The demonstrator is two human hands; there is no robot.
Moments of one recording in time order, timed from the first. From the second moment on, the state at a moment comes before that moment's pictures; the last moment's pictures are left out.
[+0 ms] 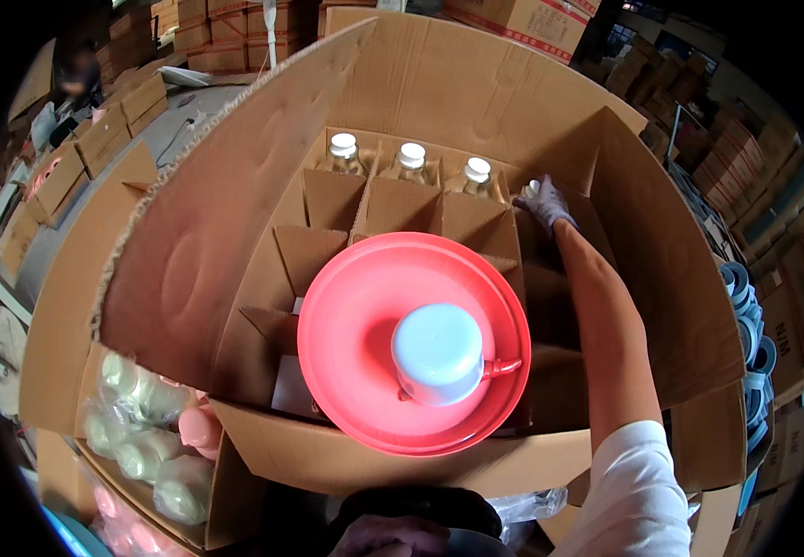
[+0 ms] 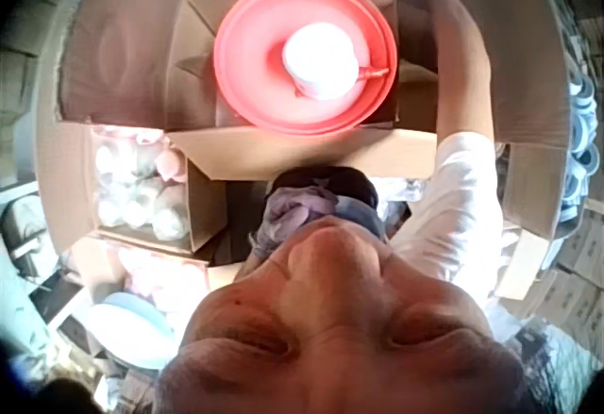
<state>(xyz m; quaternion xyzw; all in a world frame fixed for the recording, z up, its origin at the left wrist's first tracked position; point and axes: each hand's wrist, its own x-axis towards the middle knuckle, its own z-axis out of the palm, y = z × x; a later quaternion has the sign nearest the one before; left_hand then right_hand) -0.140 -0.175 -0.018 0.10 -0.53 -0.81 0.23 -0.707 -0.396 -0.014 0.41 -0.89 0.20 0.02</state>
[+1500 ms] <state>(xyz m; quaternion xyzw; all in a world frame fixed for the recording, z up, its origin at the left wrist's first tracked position) 0.091 -0.009 -0.070 0.29 -0.80 -0.51 0.15 -0.232 0.125 0.069 0.66 -0.38 0.59 -0.27</state>
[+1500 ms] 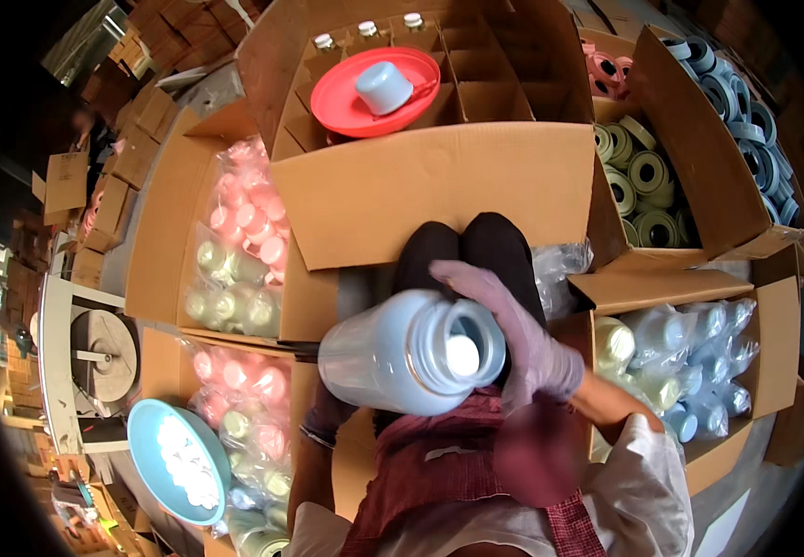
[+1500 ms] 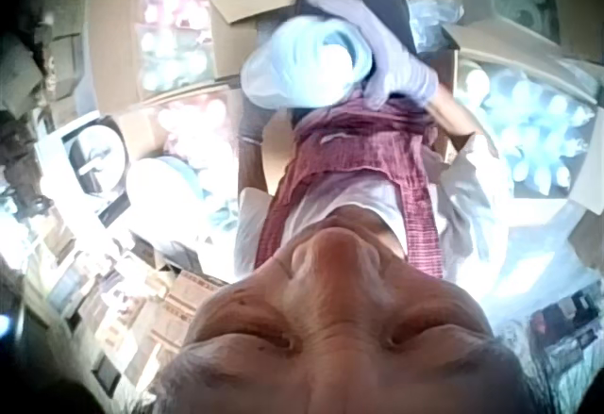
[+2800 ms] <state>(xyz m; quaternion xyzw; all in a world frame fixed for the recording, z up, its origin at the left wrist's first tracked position) -0.115 -0.100 -0.021 0.23 -0.58 -0.73 0.28 -0.318 0.085 0.110 0.64 -0.43 0.62 -0.10</state>
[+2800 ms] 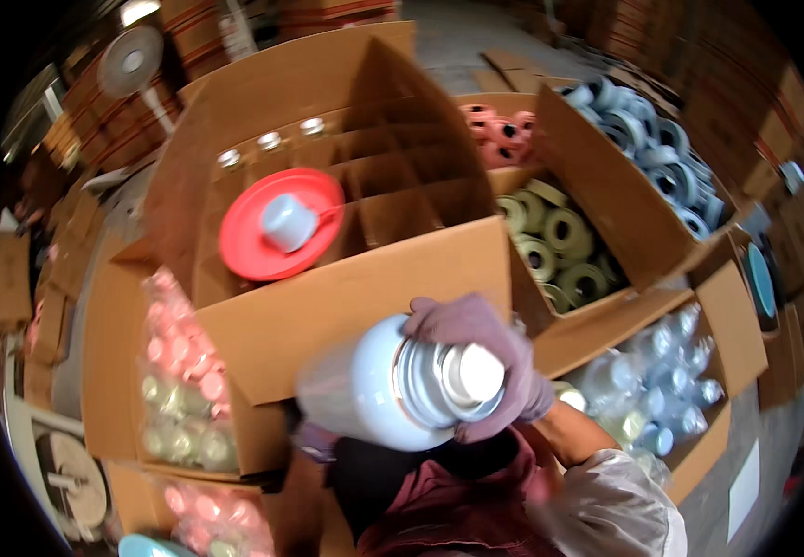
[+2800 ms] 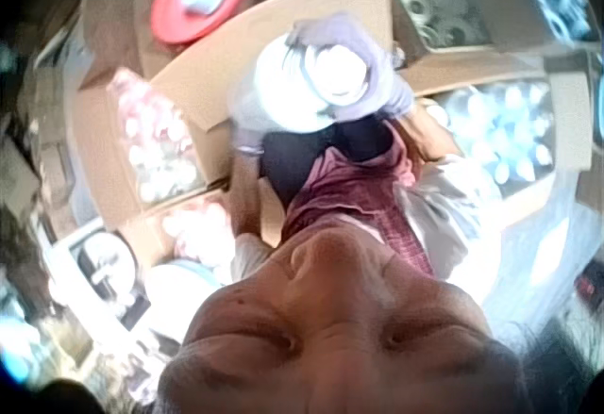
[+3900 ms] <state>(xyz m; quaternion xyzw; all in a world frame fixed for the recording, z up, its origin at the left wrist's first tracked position) -0.154 -0.068 0.061 -0.09 -0.91 -0.39 0.07 -0.817 0.342 0.098 0.00 -0.88 0.32 0.34</state>
